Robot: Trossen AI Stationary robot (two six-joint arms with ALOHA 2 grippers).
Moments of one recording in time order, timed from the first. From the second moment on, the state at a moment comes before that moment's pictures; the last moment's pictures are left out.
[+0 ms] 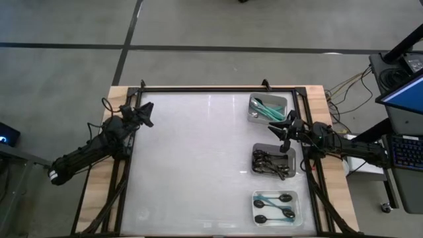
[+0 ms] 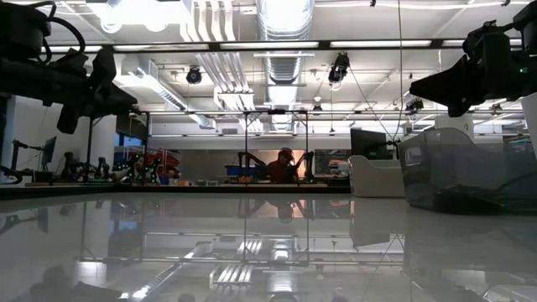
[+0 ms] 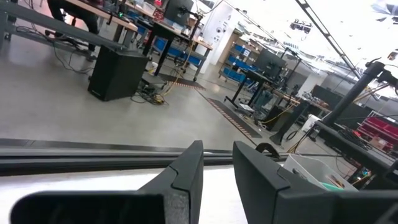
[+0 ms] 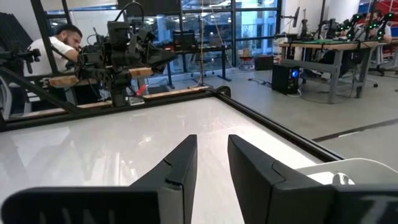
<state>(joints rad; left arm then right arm) 0.54 0.01 0.04 0.00 -0.40 -0.46 -0.21 0.04 0.01 0.03 0.10 0.05</state>
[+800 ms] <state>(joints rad) 0.54 0.01 0.04 0.01 -0.40 -0.45 -0.21 0.04 0.01 0.03 0.10 0.05</state>
